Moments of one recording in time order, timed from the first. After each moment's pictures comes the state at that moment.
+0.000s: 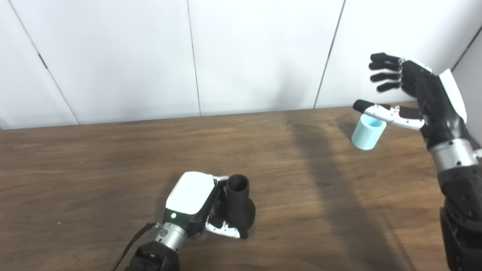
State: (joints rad) left arm -0.22 0.23 -0.49 -0.09 1.03 0.02 -0.03; right arm -0.25 -0.47 -0.20 -0.62 -0.30 0.46 0.08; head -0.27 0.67
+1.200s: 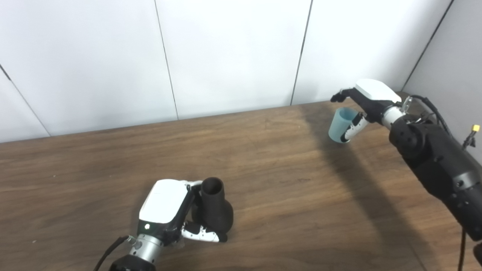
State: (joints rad) left arm -0.20 0.24 -0.45 -0.09 1.00 -0.02 -0.02; right arm -0.50 -0.74 0.16 0.20 -0.70 0.22 0.25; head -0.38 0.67
